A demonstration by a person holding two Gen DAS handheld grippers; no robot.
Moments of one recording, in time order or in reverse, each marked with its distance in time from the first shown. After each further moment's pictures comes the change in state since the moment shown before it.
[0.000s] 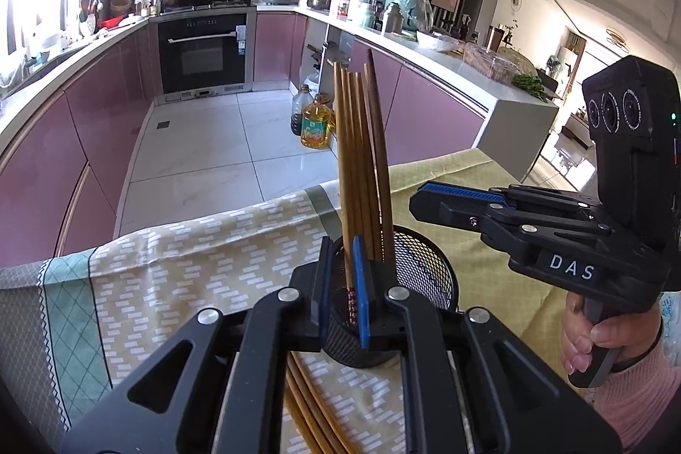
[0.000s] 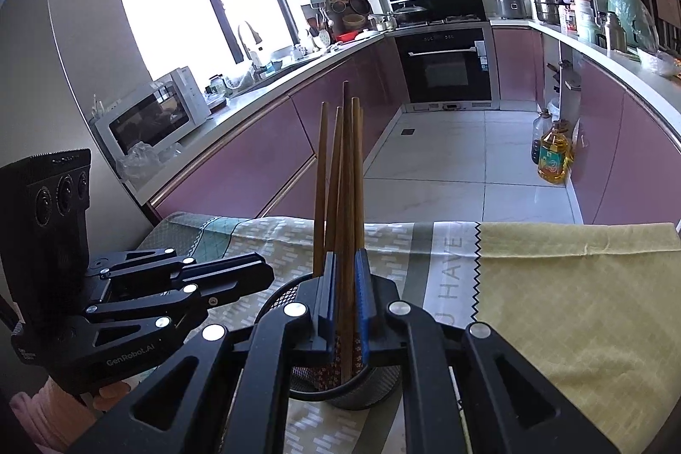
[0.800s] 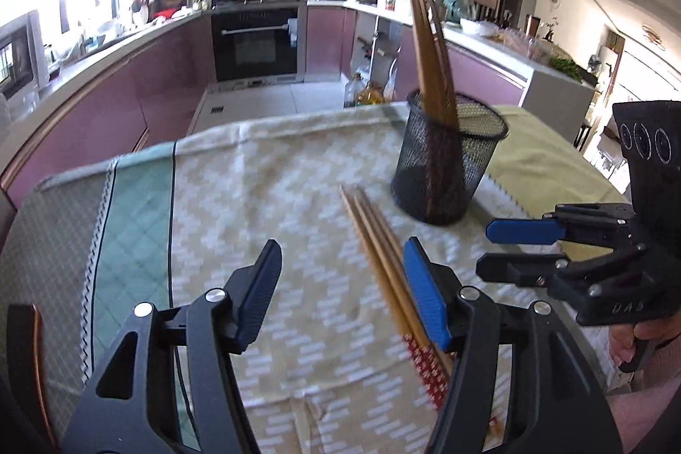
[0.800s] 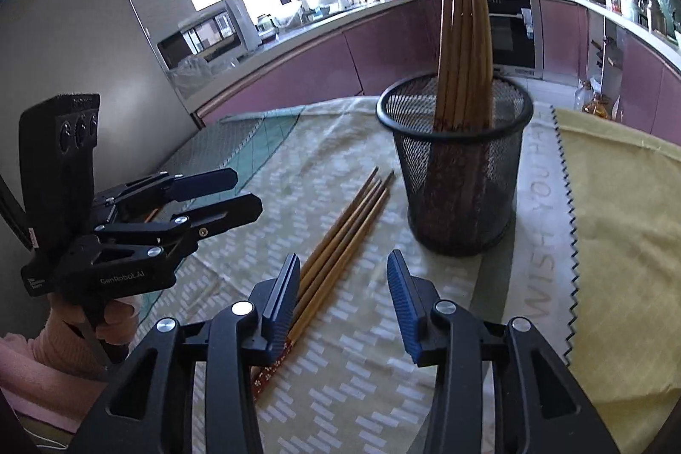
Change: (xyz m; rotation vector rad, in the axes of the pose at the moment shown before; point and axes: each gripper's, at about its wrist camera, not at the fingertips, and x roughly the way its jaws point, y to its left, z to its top) left arm -0.058 0.031 -0.125 -0.036 0.022 0.172; right arm 0.013 0.062 -0.121 -0.080 0.192 0.092
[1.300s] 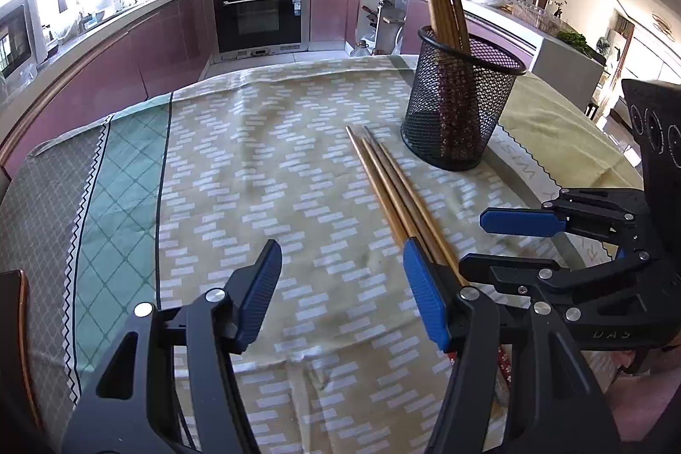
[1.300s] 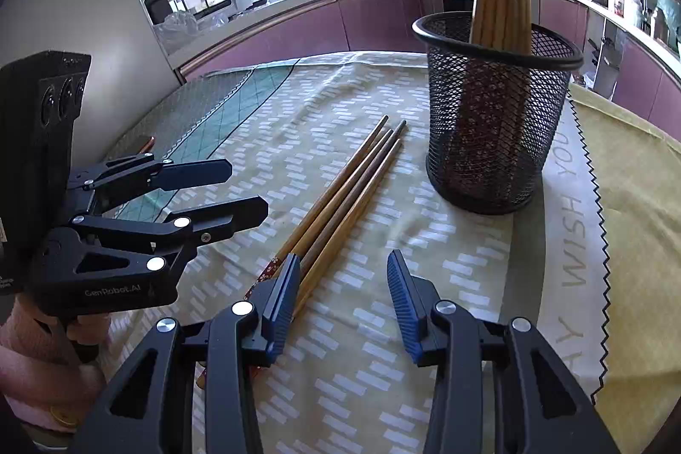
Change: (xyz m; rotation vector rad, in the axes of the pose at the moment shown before) left arm 0.016 0.001 -0.030 -0.002 0.098 0.011; right arm 0.023 0.023 -0.013 -0.065 0.062 -0.095
